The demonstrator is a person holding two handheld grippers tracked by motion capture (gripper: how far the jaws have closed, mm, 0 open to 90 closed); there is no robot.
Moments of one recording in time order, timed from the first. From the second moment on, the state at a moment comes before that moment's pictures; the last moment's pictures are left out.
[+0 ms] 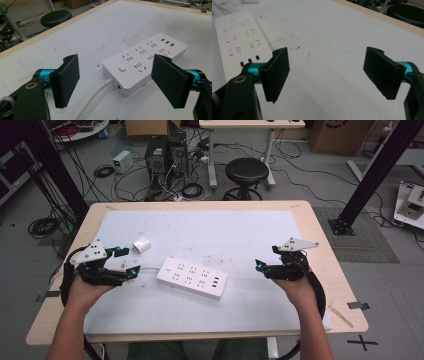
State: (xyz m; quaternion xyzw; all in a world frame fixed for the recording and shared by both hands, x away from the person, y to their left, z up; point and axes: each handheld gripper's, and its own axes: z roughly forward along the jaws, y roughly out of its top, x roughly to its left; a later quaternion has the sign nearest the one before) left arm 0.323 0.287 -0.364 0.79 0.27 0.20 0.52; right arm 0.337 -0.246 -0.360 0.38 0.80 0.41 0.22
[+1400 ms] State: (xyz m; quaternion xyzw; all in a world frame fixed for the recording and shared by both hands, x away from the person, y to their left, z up) left arm 0.478 0.296 -0.440 0.83 0.39 0.17 0.36; right arm 0.328 -0.243 -0.366 0.39 0.80 0.40 0.22
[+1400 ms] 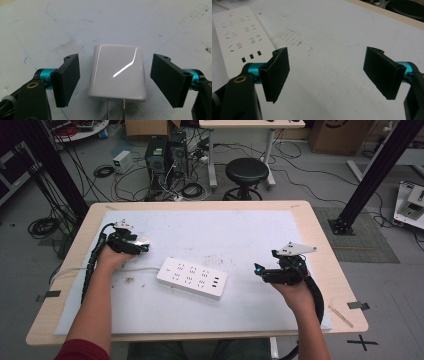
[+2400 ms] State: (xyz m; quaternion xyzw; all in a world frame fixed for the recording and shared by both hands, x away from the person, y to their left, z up) left arm 0.435 0.278 -0.393 0.85 0.33 0.20 0.36; right arm 0.330 -0.239 -0.363 0.36 0.81 0.41 0.20
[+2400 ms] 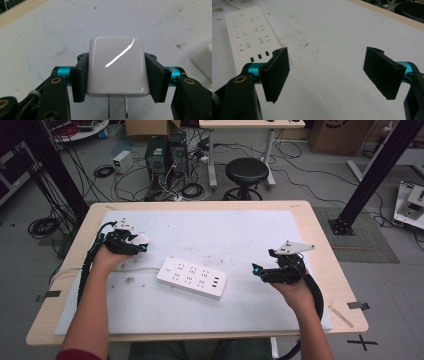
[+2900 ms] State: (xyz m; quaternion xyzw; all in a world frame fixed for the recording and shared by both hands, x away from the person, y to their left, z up) left arm 0.327 0.258 -0.346 0.84 0.23 0.20 0.44; right arm 0.313 -0.228 -0.360 0.33 0.82 0.43 0.17
